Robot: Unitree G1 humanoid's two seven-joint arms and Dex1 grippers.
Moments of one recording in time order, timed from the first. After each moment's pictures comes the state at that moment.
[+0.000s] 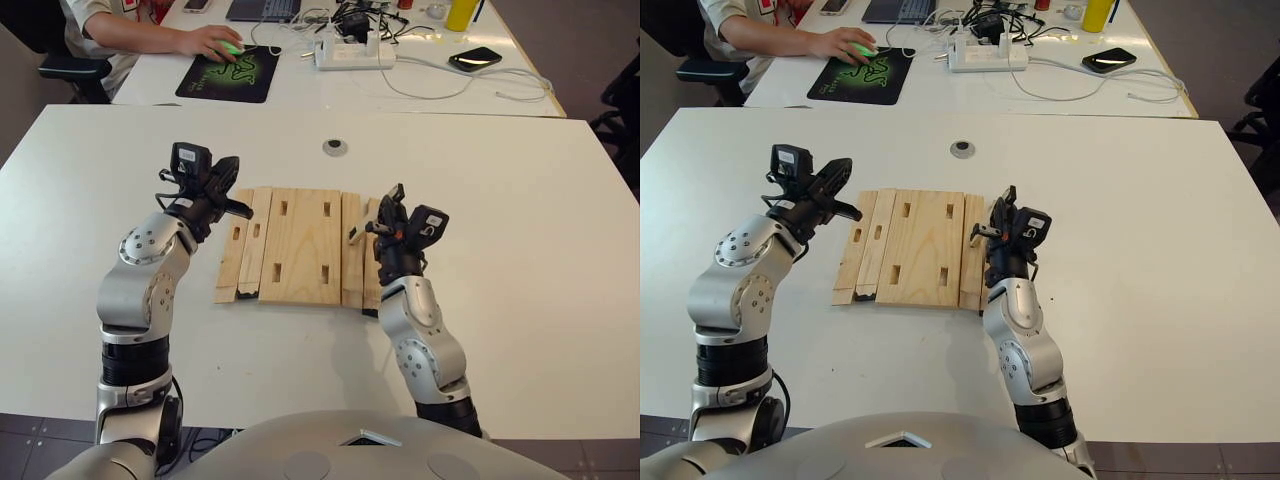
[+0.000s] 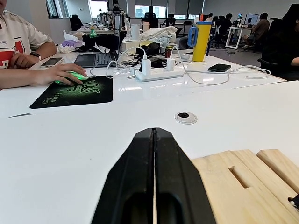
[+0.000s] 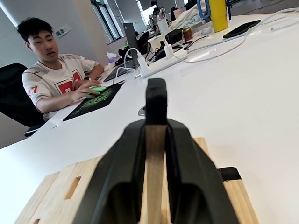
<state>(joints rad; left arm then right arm) -0.23 0.31 0.10 -0.36 -0.31 0.68 -0.27 0.09 0.06 0.29 -0.34 0.35 0.18 -0.37</state>
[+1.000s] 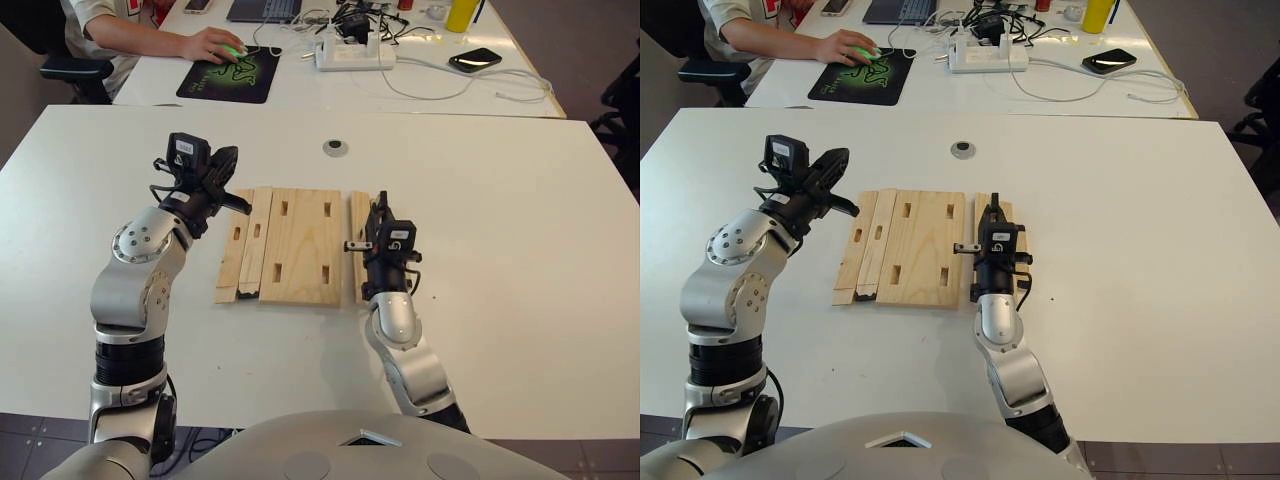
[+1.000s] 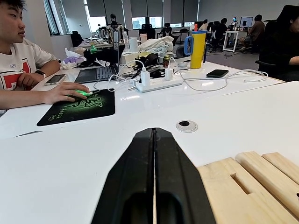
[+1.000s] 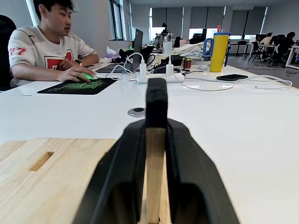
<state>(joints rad) -0.23 0.34 0.09 -0.40 -0.30 0.65 -0.28 0.15 0.04 0.41 -0.27 -0.06 0.12 -0.37</state>
